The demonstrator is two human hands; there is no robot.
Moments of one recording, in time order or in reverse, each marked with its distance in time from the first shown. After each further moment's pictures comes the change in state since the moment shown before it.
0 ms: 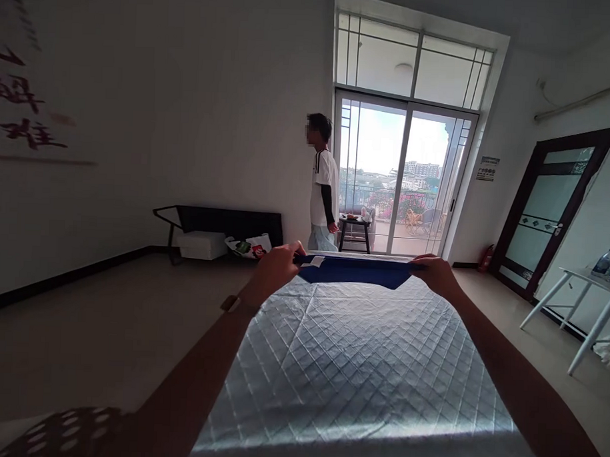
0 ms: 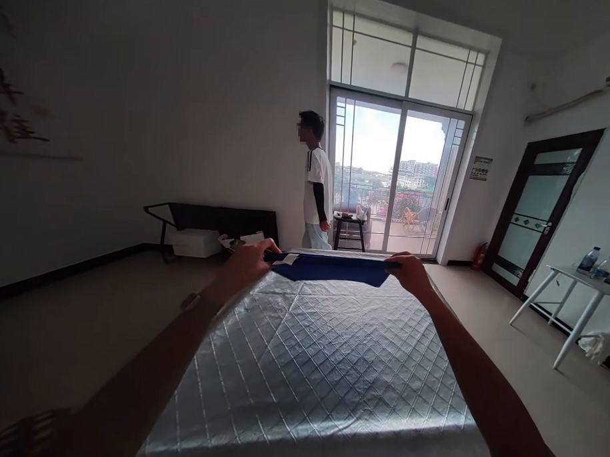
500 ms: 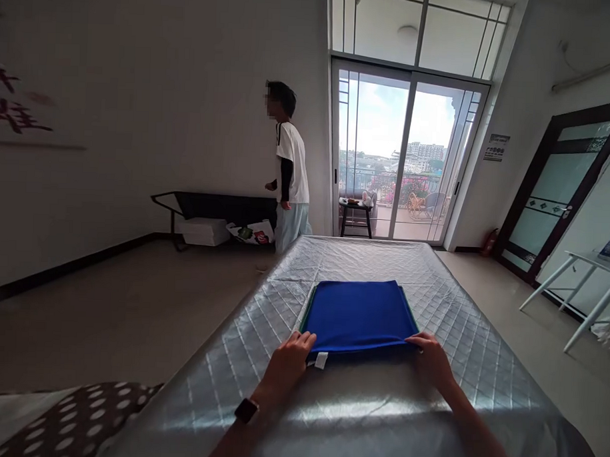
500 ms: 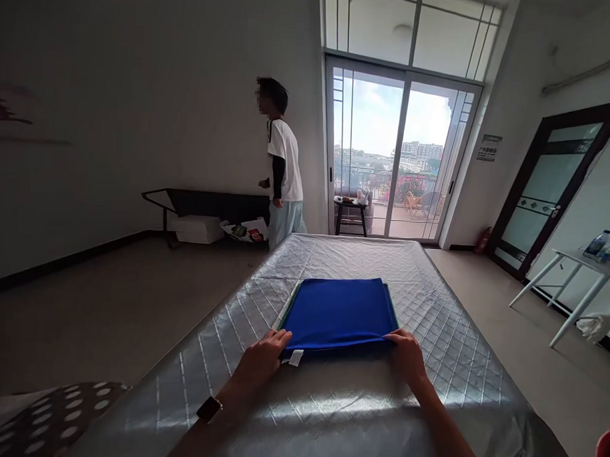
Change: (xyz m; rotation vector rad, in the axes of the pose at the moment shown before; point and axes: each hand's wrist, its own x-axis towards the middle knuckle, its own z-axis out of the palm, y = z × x) left_hand -0.188 -0.039 0.118 0.508 -0.551 0.035; right_hand -0.203 0.040 0.097 -0.048 -0.251 0.339
